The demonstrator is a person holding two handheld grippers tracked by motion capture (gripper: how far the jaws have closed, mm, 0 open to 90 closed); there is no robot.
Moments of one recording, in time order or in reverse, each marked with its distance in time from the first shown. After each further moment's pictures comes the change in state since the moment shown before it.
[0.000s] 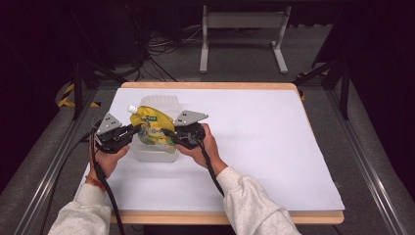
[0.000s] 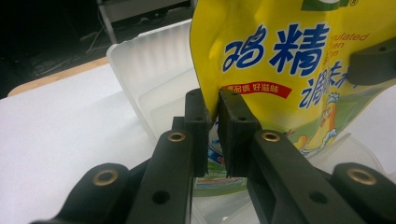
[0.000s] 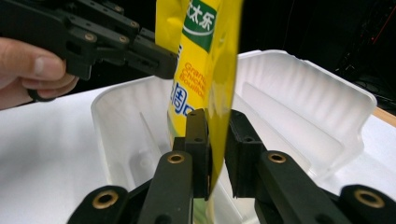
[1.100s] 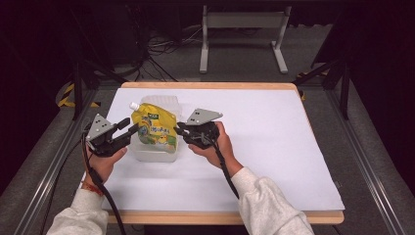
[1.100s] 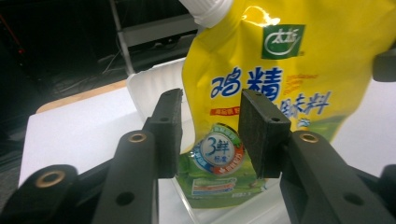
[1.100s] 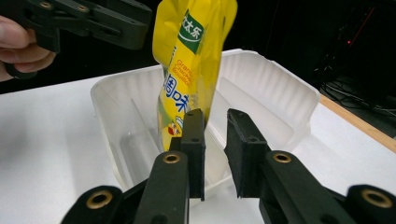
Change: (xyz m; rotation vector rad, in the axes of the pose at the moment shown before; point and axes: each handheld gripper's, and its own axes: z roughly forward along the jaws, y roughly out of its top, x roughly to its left) left arm -0.011 0.005 -0.029 -0.111 0.037 -0.034; right arm -0.006 0.008 -0.043 0.025 -0.051 -0.047
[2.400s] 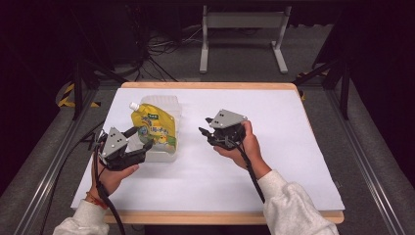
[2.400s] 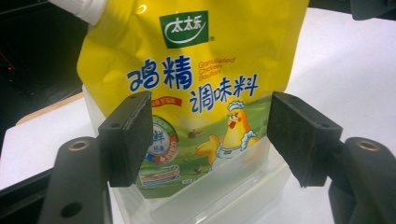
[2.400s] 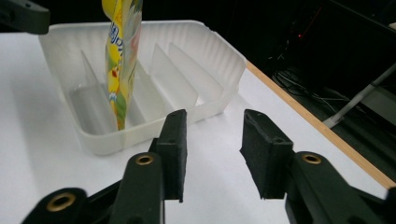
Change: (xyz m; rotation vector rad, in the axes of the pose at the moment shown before) left arm -0.051 -0.004 -0.005 0.028 -0.021 0.120; right arm -0.021 -0.015 -0.059 0.088 -0.154 -0.117
